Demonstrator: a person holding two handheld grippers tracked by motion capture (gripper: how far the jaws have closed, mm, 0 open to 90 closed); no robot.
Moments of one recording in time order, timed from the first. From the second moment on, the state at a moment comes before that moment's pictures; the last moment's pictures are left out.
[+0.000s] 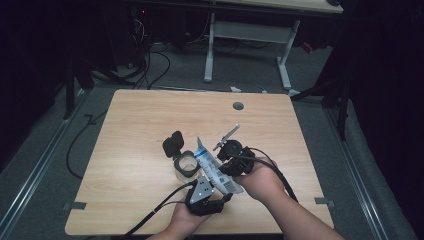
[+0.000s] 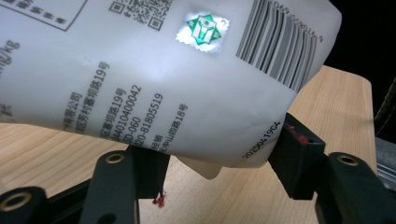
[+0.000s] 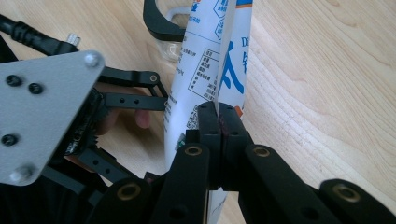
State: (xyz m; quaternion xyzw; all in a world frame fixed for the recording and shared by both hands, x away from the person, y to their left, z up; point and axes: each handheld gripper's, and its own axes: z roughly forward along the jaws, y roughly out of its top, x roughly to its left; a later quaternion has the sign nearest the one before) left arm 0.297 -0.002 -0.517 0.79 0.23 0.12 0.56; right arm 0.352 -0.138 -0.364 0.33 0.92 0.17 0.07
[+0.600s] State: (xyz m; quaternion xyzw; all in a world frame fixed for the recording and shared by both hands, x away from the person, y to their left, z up) left arm 0.289 0.011 -0.514 0.78 0.25 0.13 0.57; right arm 0.357 -0.122 -0.361 0.32 0.93 0.16 0.06
